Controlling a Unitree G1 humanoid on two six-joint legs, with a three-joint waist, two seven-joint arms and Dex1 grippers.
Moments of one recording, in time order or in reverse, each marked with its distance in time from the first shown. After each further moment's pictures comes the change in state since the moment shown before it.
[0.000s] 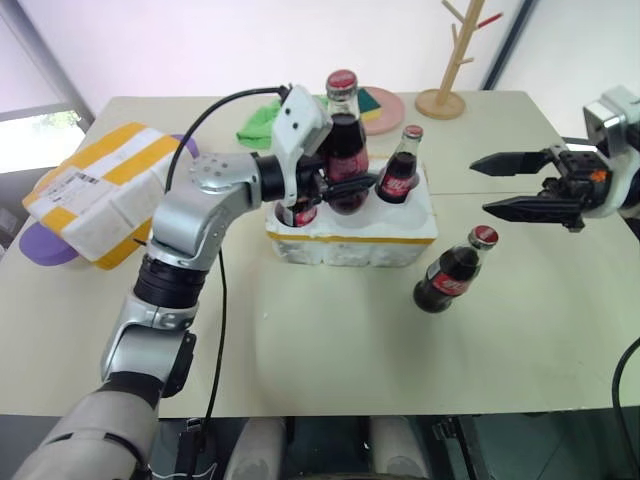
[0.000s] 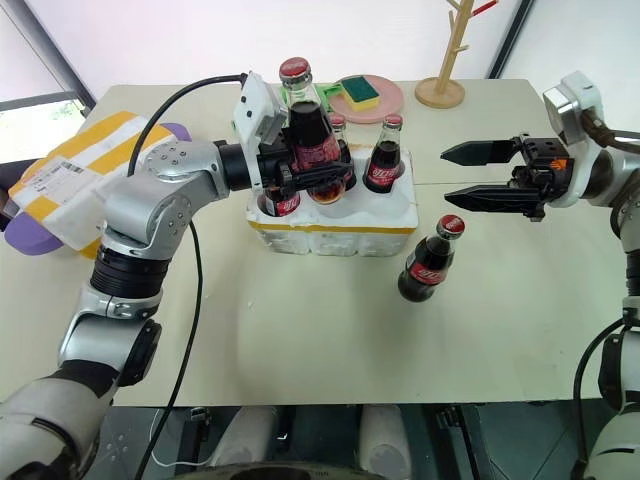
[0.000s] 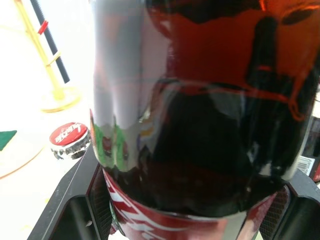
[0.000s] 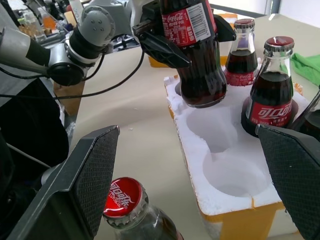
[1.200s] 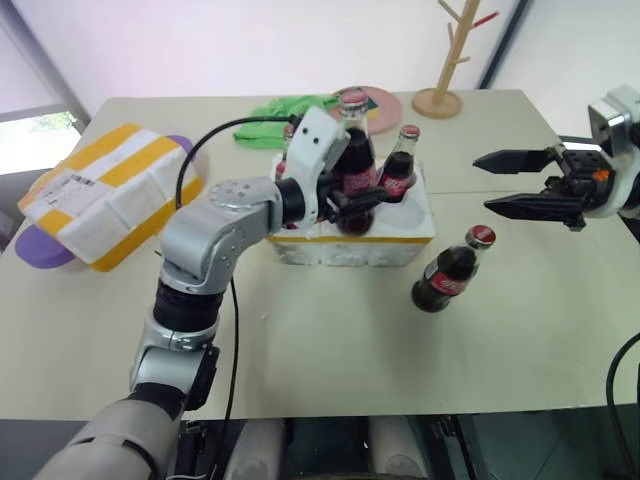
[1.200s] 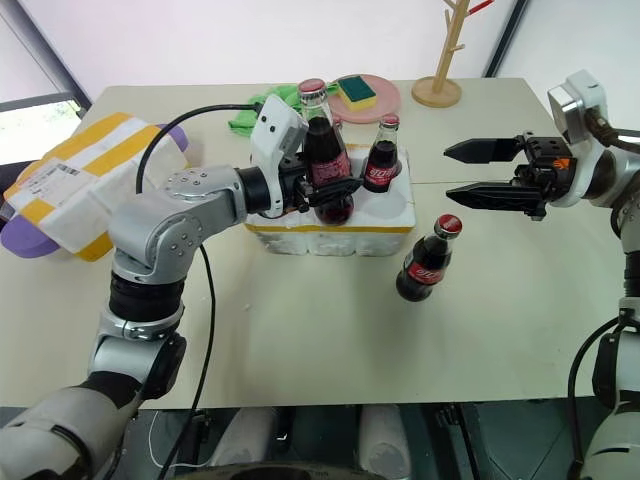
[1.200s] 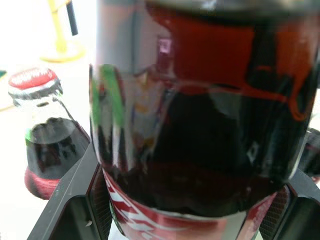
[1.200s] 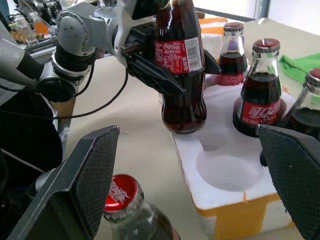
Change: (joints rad) left arm 0.053 -0.149 0.058 -0.217 -0.047 0.391 0.272; right arm 0.011 0.028 -0.057 -0.010 -0.042 0.027 0.000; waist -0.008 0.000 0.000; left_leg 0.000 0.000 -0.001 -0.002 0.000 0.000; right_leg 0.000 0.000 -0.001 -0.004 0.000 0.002
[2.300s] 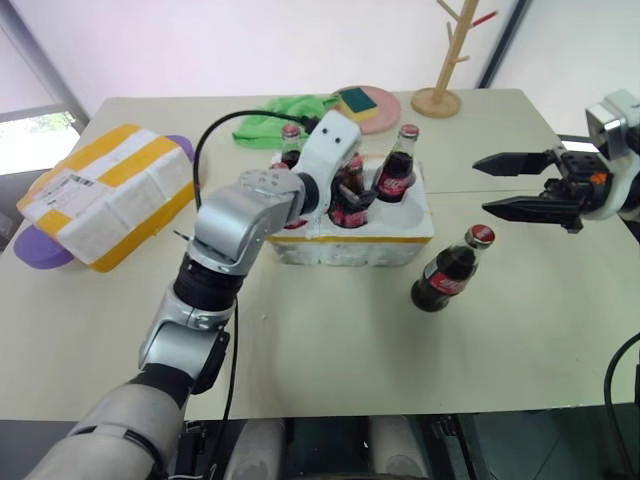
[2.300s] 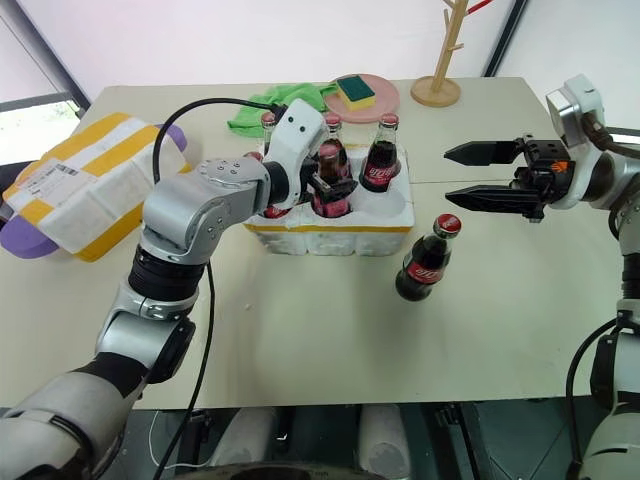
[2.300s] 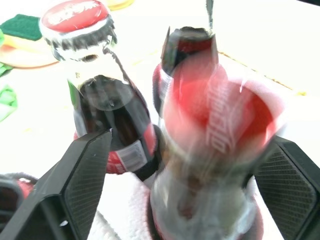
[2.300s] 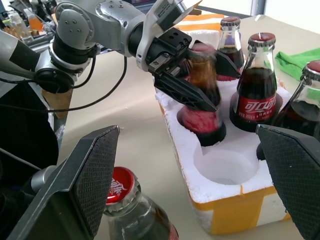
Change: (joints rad) left arm -0.110 -0.009 -0.113 0.146 0.155 0.086 0.155; right arm 0.012 0.010 -0.013 -0.001 -0.022 -0.017 0.000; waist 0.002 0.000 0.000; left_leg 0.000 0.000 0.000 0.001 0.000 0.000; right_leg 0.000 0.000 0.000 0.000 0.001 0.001
